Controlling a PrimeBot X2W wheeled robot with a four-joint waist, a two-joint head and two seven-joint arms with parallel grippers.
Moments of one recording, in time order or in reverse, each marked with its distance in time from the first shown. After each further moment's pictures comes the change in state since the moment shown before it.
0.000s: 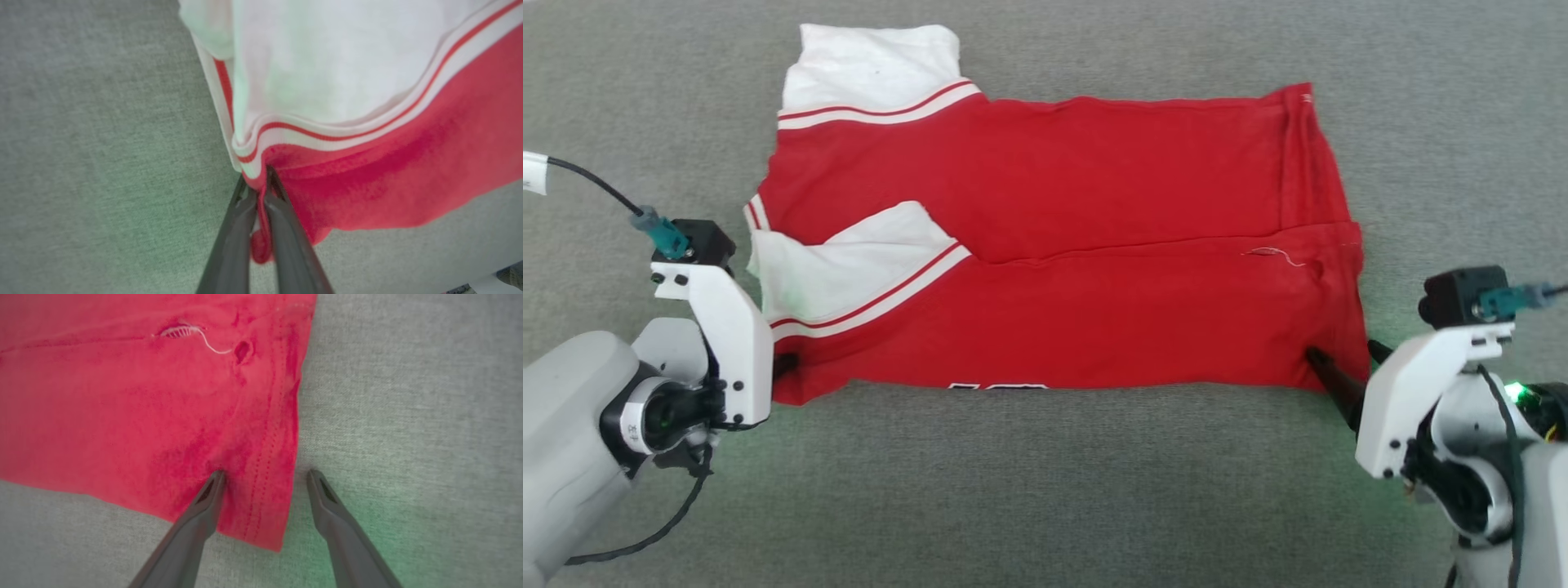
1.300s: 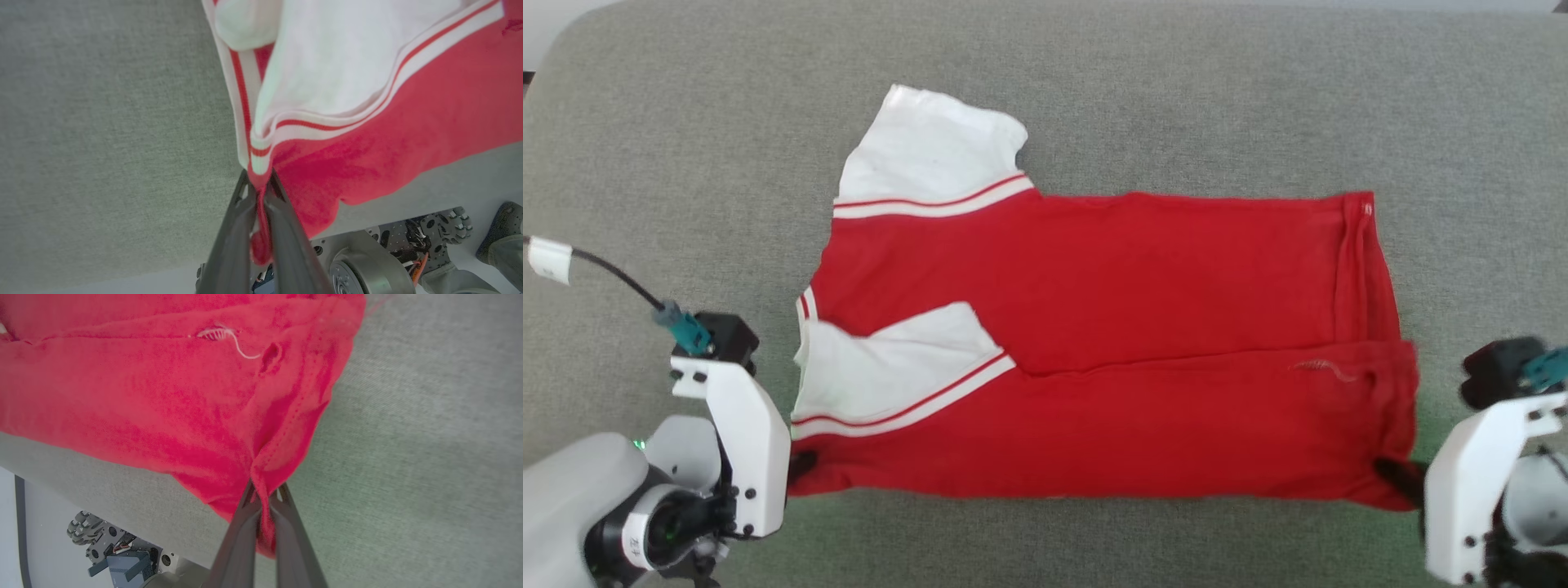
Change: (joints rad) left arm 0.154 0.168 -0.003 -0.389 -0.044 0.175 -0.034; right arm 0.184 -0.087 -0.062 -0.307 0.159 0.000 0.427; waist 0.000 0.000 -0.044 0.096
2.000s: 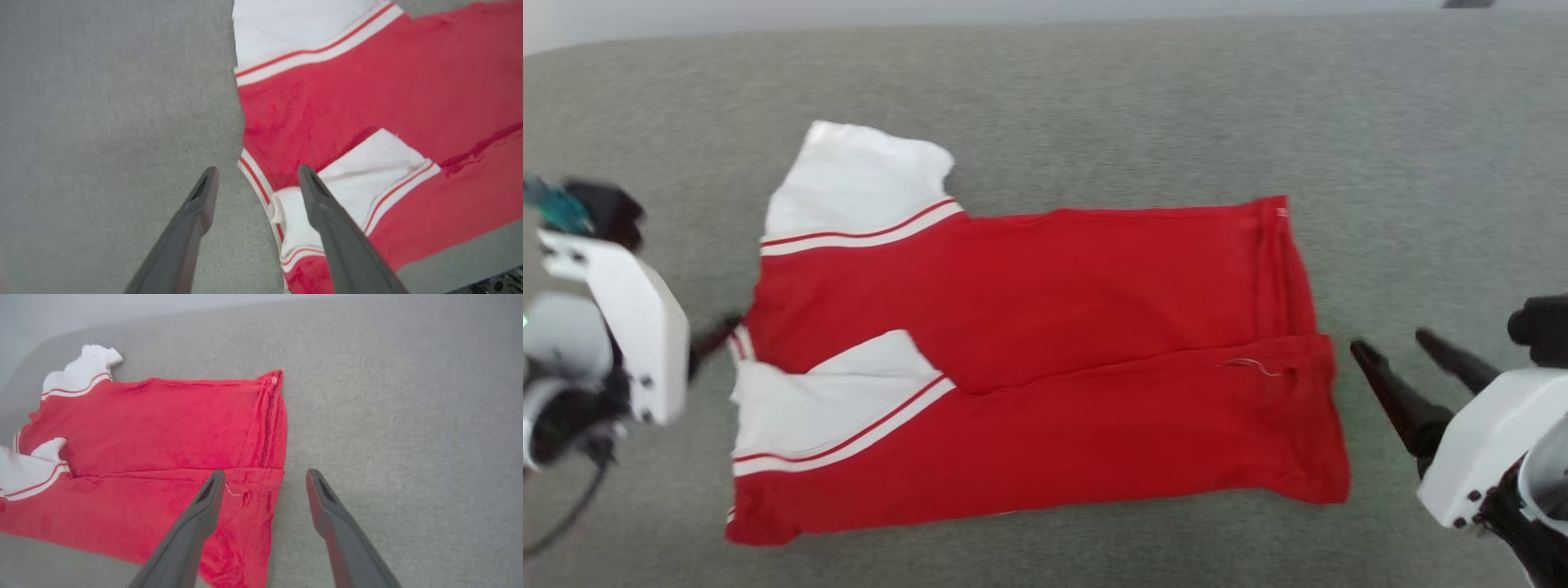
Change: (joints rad) left arm -0.143 0.082 0.061 0.072 0.109 -0.078 -0.024; right arm -0.037 0.030 0.022 -0.020 -0.020 0.000 -0.372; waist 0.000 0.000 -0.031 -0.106
